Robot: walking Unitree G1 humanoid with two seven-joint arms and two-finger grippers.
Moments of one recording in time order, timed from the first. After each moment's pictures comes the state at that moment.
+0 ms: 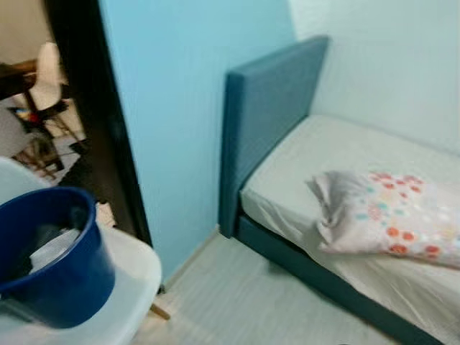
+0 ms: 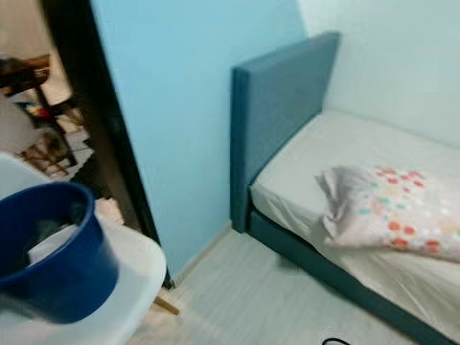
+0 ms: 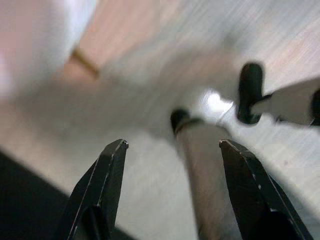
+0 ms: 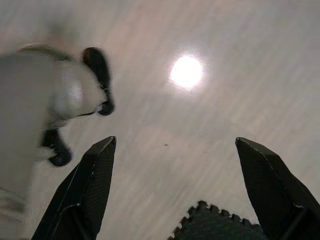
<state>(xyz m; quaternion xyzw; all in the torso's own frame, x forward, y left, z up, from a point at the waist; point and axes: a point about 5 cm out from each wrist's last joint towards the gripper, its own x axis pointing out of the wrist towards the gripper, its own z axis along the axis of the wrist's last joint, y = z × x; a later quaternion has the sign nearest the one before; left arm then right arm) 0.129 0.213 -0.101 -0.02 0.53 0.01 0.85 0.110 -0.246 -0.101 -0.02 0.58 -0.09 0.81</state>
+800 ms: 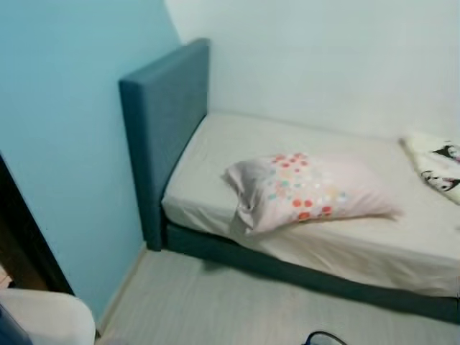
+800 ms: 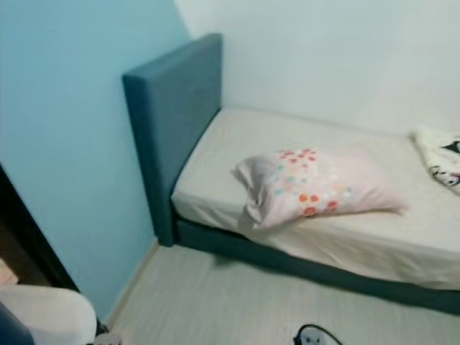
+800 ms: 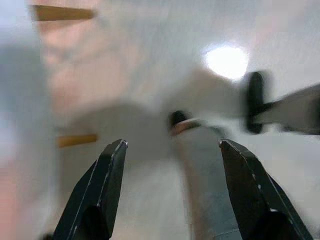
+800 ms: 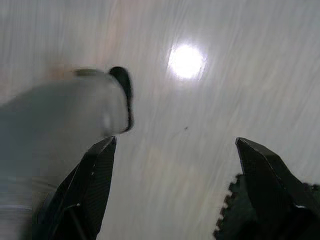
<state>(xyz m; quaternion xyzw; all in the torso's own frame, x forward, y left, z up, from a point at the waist) 0.128 0.209 -0.103 0.01 0.54 0.01 0.84 0.138 -0.198 -0.103 -0.04 0.57 -0.04 0.82</state>
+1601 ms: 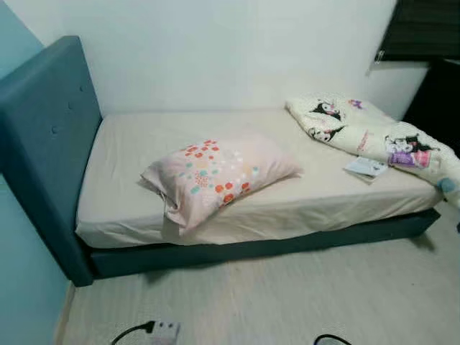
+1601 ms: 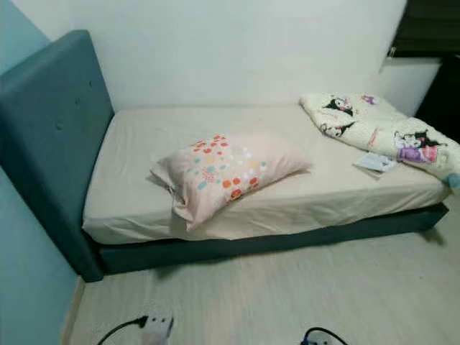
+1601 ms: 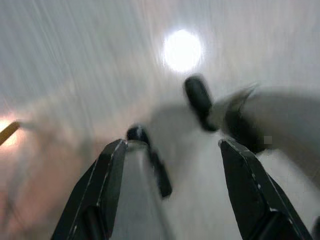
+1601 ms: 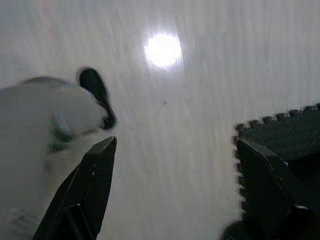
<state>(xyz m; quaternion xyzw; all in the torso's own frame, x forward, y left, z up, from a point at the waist) 0.157 0.128 -0.099 0.00 0.52 -0.04 0.85 0.131 -0.209 -0.103 -0.06 0.56 -0.03 0.82</state>
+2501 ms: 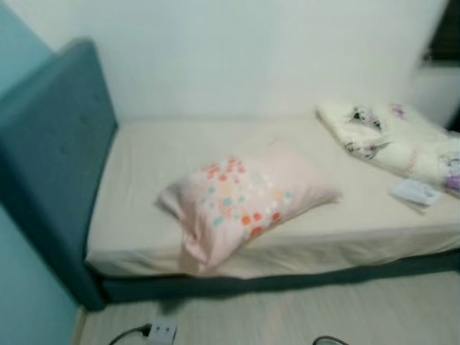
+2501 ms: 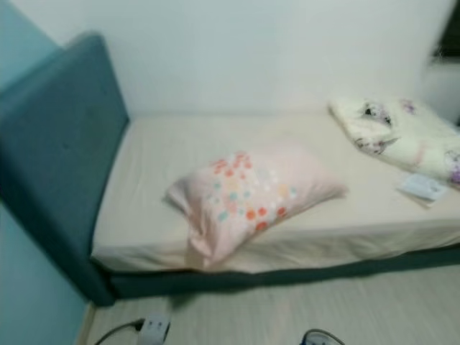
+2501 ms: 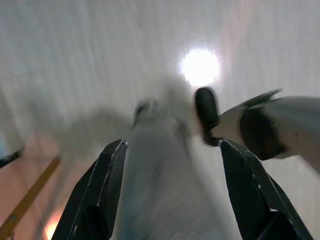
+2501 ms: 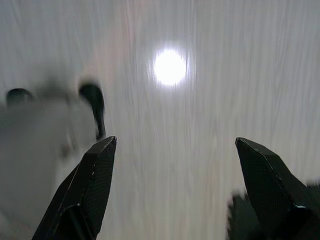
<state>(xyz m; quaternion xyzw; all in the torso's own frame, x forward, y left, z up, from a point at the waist) 0.155 0.138 -0.100 0.01 0.51 -0.05 0.86 0.147 -0.215 -0.097 -0.08 0.55 -0.03 0.83</state>
